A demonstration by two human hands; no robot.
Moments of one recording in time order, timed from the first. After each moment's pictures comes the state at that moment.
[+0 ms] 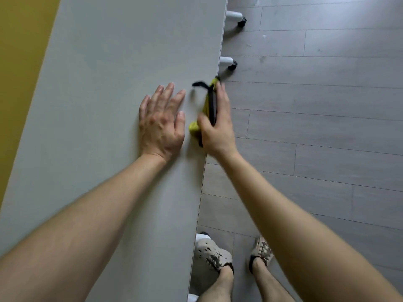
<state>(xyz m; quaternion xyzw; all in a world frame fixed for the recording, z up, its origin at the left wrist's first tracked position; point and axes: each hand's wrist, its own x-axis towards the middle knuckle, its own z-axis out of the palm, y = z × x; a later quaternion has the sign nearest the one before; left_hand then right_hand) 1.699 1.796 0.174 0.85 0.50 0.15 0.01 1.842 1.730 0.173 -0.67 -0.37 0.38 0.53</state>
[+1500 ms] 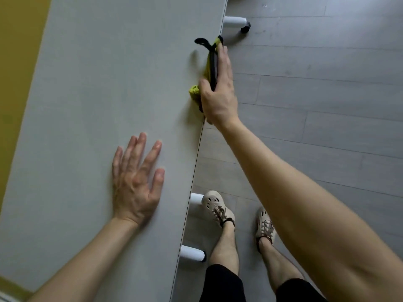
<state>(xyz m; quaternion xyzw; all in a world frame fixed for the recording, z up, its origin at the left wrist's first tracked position) 1.540 1.535 0.192 0.84 0.53 0.08 0.05 1.799 1.637 0.186 -0.68 -0.38 0.37 0.50</state>
